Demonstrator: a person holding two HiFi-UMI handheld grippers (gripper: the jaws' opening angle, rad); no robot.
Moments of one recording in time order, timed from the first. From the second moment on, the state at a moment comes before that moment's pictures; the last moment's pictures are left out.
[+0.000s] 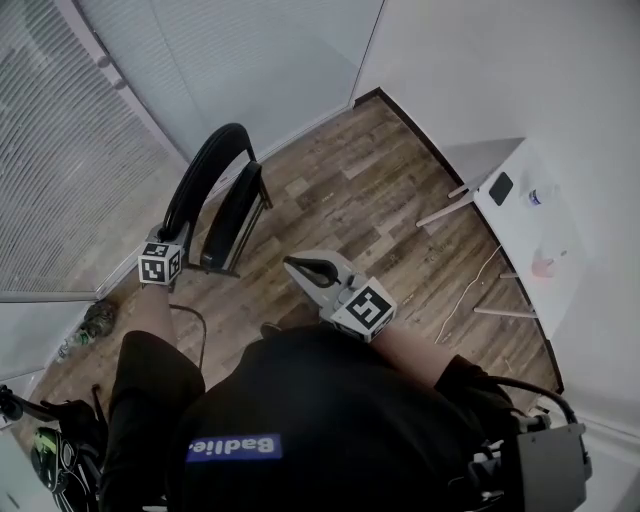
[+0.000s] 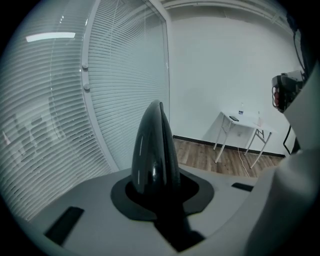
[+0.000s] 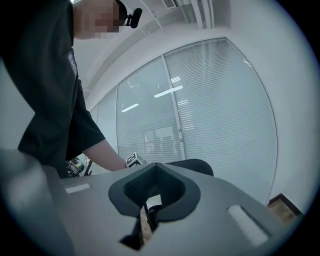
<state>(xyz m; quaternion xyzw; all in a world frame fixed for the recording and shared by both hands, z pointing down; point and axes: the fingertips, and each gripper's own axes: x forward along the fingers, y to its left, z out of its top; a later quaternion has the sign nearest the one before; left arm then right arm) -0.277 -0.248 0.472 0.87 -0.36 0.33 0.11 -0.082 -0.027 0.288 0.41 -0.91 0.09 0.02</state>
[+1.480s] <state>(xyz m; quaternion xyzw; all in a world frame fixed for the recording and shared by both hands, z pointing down) -0.282 -0.258 0.473 0.87 -0.36 0.33 0.09 -0.071 -0.042 0.305 0.41 -0.91 0.10 0.02</state>
